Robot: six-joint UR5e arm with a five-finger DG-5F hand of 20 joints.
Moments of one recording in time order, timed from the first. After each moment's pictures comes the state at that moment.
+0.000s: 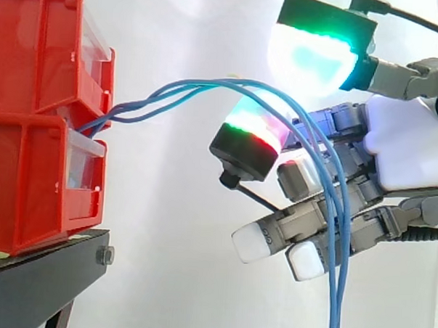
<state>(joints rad) 0.21 -2.20 -1.20 -3.01 -1.21 0.03</state>
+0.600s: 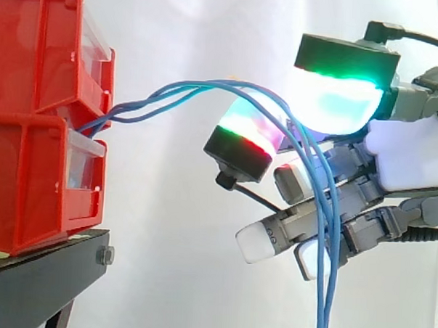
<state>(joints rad) 0.21 -2.20 -1.20 -3.01 -1.21 0.03</state>
